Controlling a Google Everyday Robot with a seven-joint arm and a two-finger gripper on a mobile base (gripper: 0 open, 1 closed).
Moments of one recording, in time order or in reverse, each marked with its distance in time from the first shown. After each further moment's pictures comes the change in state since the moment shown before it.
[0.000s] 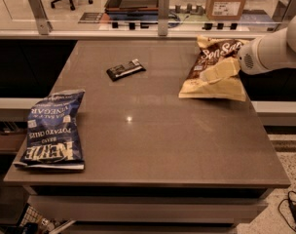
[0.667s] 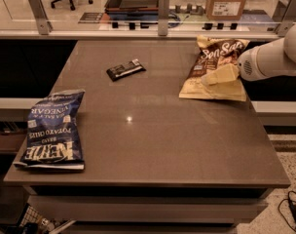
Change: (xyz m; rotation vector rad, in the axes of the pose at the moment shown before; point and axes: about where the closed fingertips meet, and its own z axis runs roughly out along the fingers) arm 0.021 -0.012 0.021 -0.015 0.010 0.062
